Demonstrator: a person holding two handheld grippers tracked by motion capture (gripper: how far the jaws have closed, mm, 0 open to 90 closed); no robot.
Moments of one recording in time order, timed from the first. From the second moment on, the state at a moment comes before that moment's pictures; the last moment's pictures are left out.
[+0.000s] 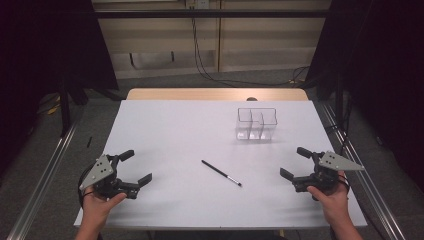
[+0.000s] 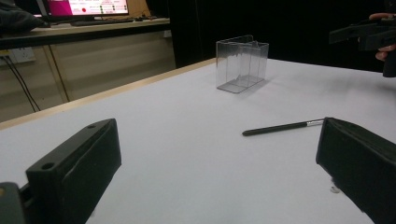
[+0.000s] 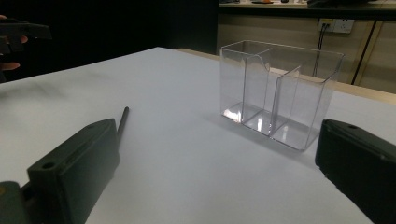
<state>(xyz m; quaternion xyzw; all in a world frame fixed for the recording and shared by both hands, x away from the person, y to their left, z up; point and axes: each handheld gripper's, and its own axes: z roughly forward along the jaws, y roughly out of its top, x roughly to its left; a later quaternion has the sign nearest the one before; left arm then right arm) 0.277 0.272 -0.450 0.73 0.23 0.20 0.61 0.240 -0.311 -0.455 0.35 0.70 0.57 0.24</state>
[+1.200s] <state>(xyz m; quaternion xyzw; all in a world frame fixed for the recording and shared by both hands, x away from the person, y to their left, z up) 0.299 0.243 -0.440 0.73 0.22 0.19 0.62 0.237 -0.309 -0.453 0.34 0.71 0.57 0.24</state>
